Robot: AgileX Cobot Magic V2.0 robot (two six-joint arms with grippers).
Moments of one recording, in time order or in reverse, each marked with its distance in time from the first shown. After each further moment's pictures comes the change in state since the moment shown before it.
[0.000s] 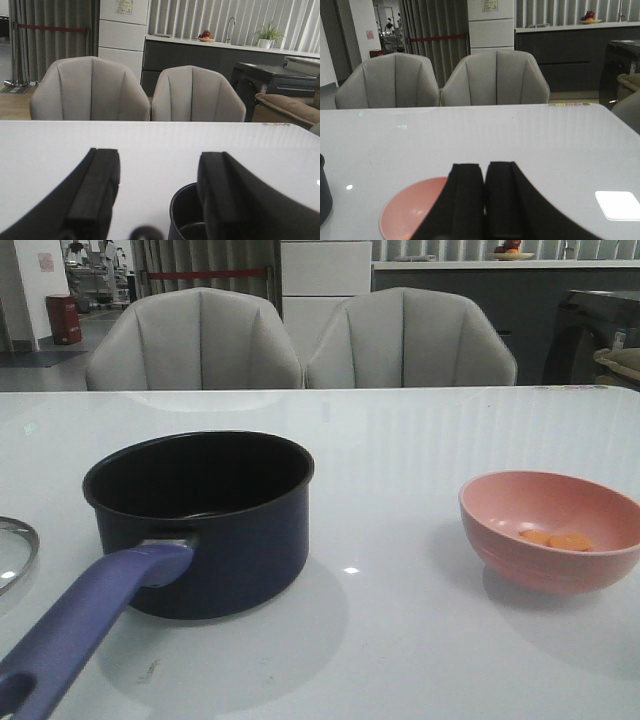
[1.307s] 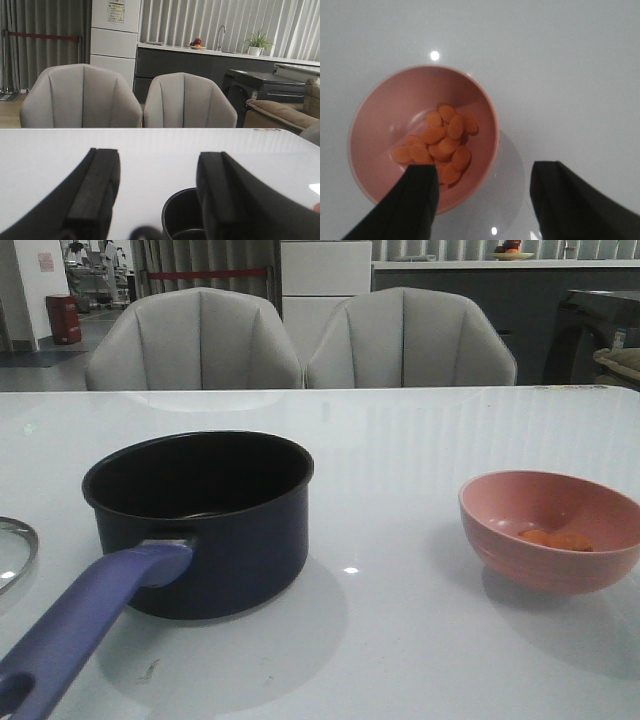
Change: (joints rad) left arm -0.027 -0.001 0.005 0.000 -0.022 0.000; right arm 0.000 1.225 -0.790 0.072 0.547 0.020
